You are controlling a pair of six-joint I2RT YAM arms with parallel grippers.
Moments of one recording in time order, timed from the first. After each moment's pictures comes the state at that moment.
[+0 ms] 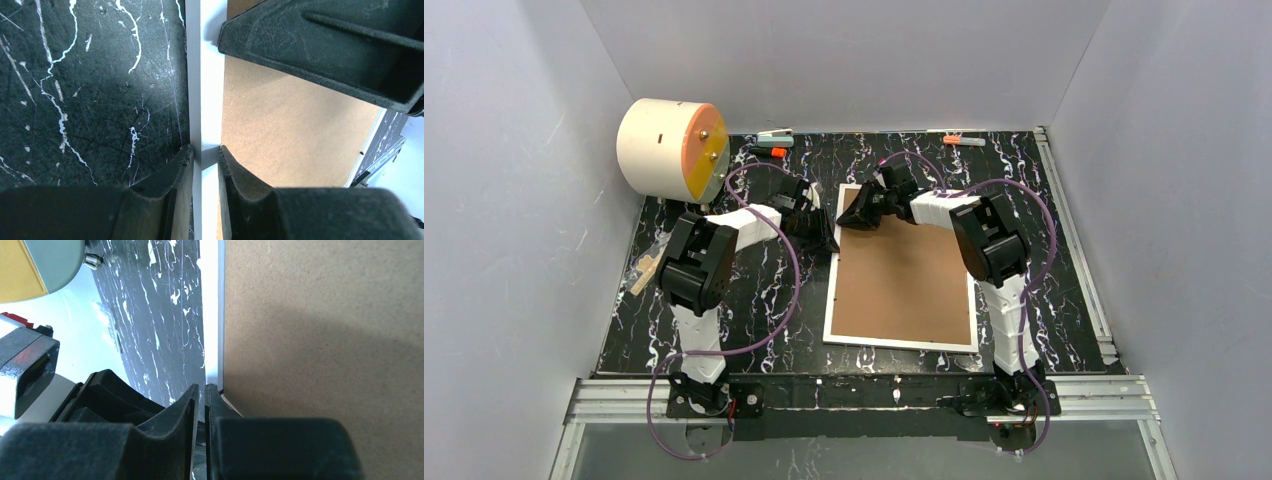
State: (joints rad) left arm -0.41 1.94 1.18 -0.26 0.38 -0.53; right arm 0.50 2.25 1.48 0.05 -0.57 0.96
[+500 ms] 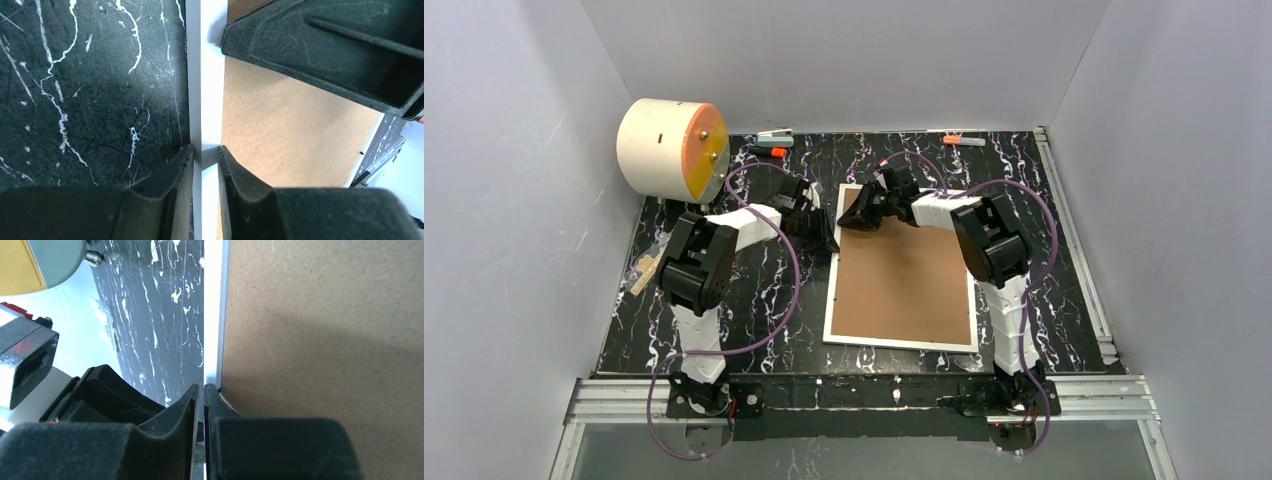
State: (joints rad) left arm -0.41 1.95 1.19 -0.27 0.38 -0.53; right arm 0.50 2.24 1.45 0.08 -0.57 0.93
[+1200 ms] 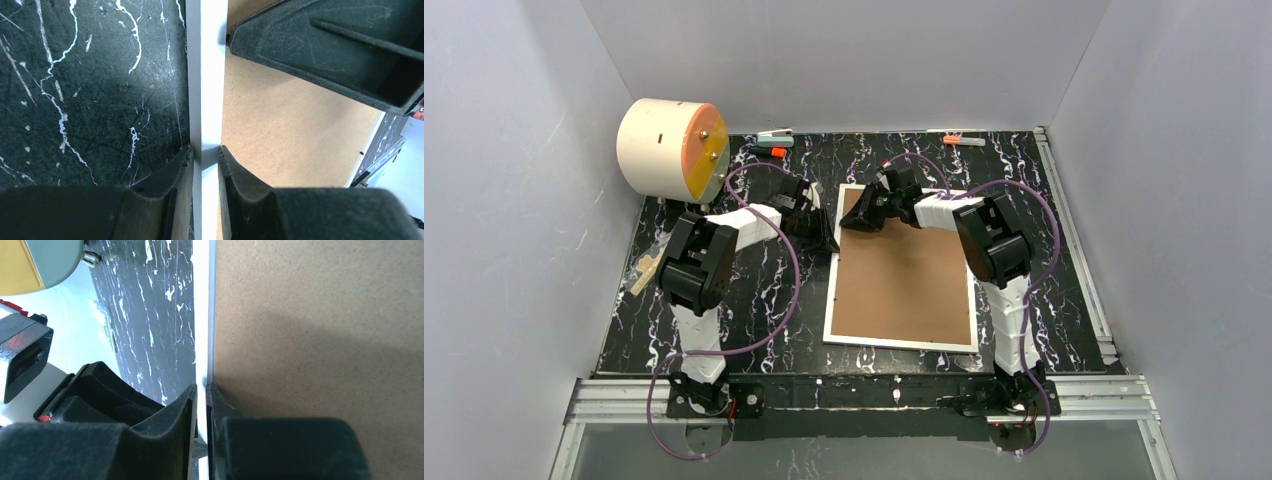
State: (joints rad) left arm -0.41 1.95 1.19 -0.27 0.38 -0.53; right arm 0.49 2.23 1.41 0.10 -0.56 0.93
